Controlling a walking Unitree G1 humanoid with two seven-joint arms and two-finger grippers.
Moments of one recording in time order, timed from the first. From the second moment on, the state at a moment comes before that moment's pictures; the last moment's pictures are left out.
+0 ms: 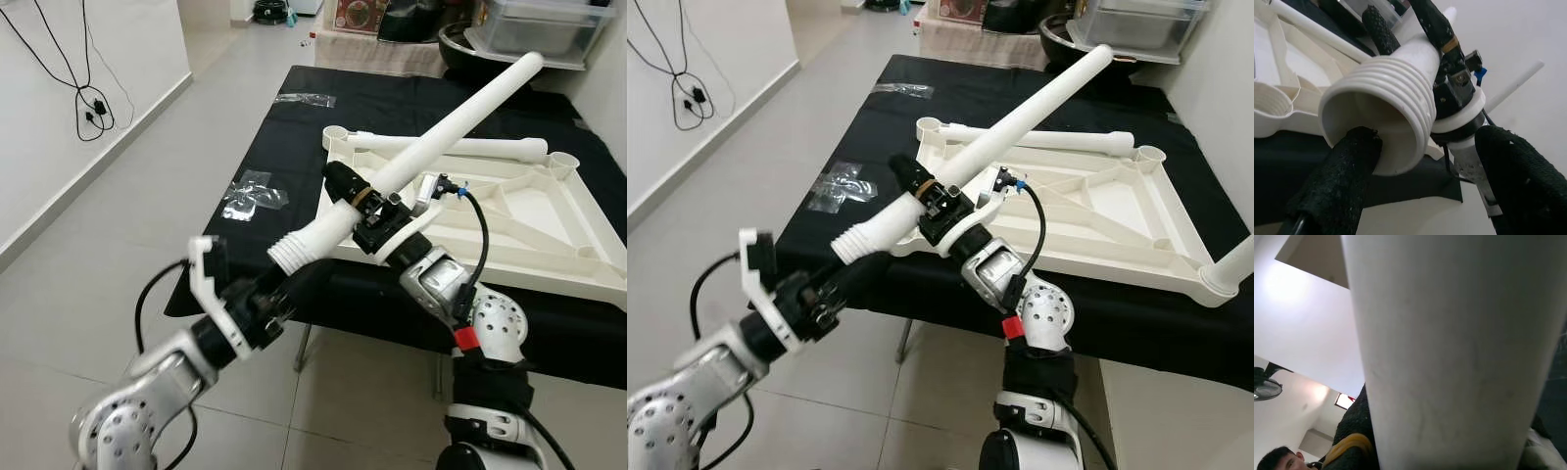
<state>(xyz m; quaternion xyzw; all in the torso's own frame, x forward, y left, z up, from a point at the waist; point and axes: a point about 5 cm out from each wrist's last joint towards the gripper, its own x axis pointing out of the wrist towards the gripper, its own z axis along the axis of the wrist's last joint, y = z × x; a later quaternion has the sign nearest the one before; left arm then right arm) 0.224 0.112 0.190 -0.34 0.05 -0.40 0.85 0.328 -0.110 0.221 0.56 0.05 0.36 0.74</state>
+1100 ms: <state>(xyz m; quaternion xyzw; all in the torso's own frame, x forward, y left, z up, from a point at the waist) 0.235 0.114 0.181 -0.06 0.02 -0.19 0.98 0.324 -0.132 0.249 0.10 -0.16 0.11 0.98</state>
